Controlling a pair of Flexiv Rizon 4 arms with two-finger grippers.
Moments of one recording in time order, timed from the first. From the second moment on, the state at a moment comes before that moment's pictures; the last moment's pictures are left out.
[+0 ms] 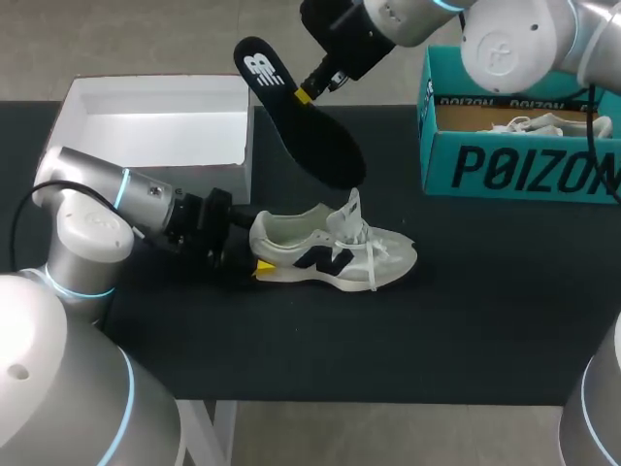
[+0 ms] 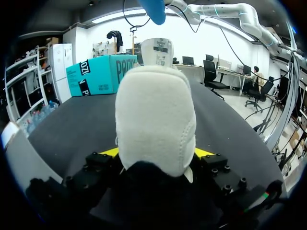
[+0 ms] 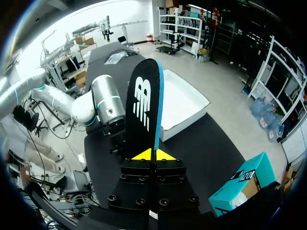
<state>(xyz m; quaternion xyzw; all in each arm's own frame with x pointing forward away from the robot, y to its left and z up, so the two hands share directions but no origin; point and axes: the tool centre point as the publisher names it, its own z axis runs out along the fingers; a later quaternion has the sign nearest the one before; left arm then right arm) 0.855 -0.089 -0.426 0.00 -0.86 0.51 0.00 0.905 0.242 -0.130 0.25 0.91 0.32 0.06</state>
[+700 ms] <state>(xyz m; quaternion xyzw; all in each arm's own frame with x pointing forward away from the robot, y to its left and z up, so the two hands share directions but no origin) 0.855 -0.089 -0.426 0.00 -0.86 0.51 0.00 0.867 0.203 -0.084 0.41 0.81 0.41 0.07</state>
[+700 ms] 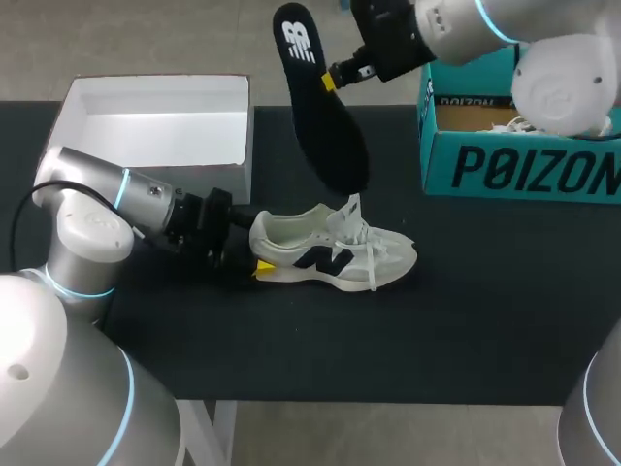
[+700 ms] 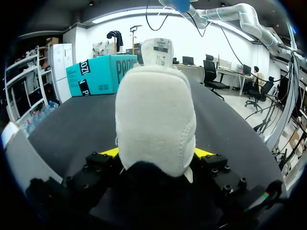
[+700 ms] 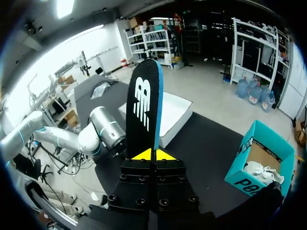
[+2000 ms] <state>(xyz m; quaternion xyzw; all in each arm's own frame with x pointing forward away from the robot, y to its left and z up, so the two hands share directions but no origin) 0.855 -0.089 -0.426 0.00 -0.86 0.51 0.00 0.751 0.118 -0.038 0.44 0.76 0.48 0.08</state>
